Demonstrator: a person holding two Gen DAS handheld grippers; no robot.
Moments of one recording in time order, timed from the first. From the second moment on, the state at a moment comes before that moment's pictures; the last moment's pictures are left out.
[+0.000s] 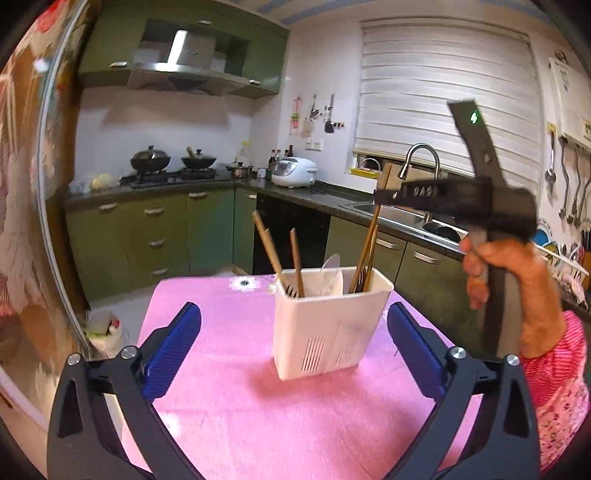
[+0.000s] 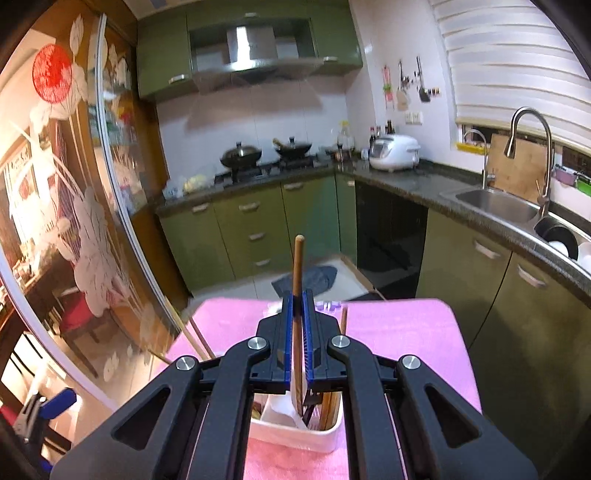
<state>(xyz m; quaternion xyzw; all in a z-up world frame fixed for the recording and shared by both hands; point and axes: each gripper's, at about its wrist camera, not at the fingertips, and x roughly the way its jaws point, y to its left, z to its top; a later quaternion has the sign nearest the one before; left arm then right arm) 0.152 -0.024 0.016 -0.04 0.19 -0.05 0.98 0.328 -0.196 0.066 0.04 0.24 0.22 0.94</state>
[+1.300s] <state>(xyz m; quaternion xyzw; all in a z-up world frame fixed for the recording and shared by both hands) 0.054 -0.053 0.008 0.00 0.18 -0.05 0.98 0.058 -0.287 -0.047 0.05 0.19 0.20 0.96</state>
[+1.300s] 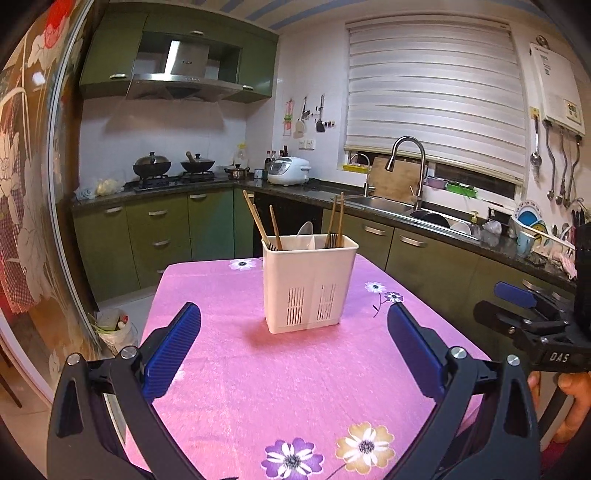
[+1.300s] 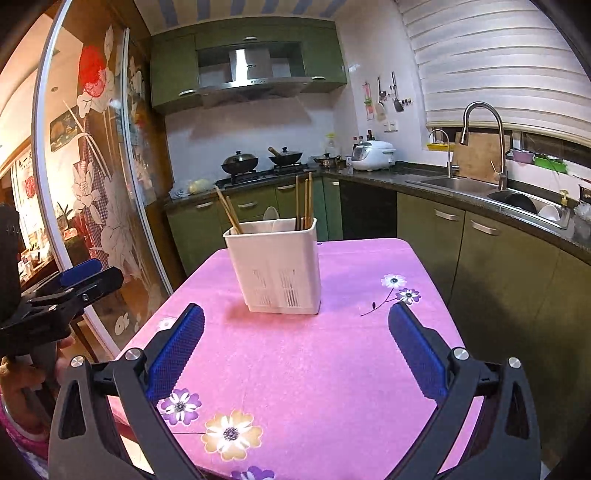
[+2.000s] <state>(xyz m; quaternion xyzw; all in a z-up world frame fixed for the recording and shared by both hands) 0.026 -0.042 0.022 -0.01 0.16 -0.03 0.99 0.037 -0.267 -0.022 0.02 0.17 0.20 0.96</state>
